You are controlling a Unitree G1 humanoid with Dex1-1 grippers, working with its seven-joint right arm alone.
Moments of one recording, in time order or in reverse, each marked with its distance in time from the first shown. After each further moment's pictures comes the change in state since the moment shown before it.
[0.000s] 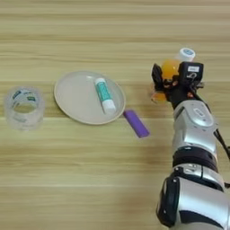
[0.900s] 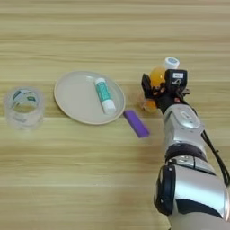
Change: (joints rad) arm -0.069 0.000 0.062 0.235 -0.032 -0.091 -0.015
